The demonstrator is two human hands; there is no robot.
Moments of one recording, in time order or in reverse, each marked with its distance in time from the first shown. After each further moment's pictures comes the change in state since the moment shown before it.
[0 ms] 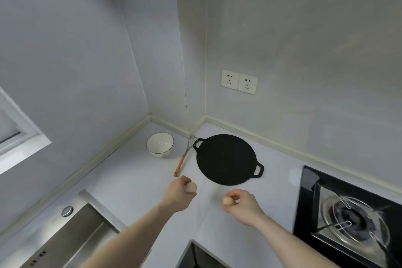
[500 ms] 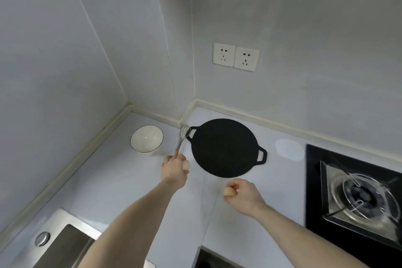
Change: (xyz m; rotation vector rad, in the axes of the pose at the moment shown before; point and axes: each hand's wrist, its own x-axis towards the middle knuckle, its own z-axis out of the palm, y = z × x) left_hand 0.145 -0.030 0.011 0.428 0.056 0.139; right_hand 0.069 -0.003 0.034 -0.089 0.088 0.119
